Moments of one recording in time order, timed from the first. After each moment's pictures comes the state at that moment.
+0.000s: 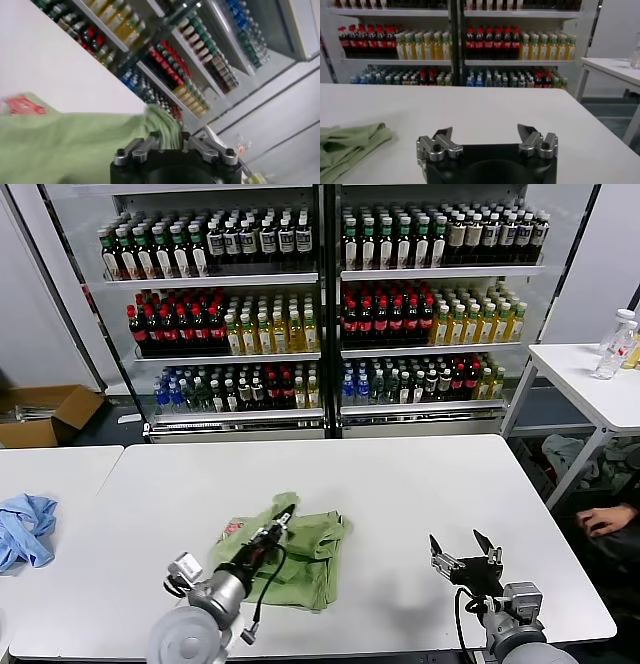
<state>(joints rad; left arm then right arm) 1.31 -1.34 -0.32 -2.09 -1.11 0.40 -0.22 -1.53 1.07 0.50 2.20 0.48 -0.43 0.25</state>
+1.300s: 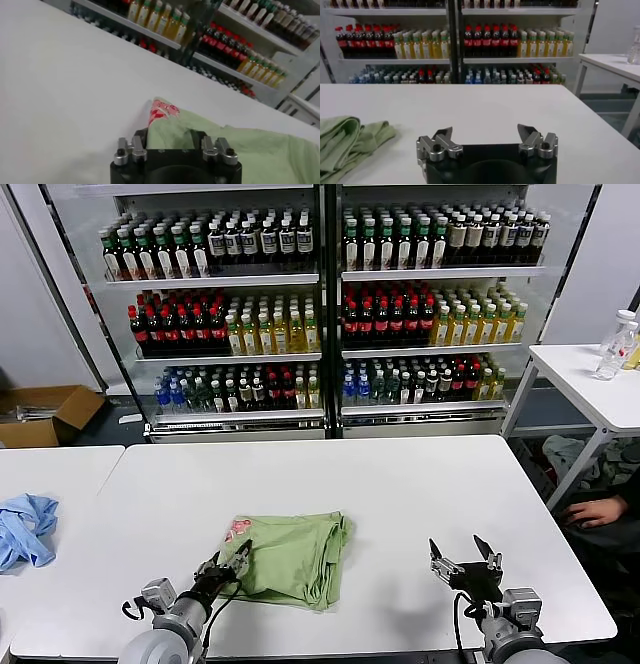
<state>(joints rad) 1.38 -1.26 -0.48 -1.90 -0.82 0.42 -0.12 -1.56 1.11 0.51 2.21 0.46 -0.42 0.25</state>
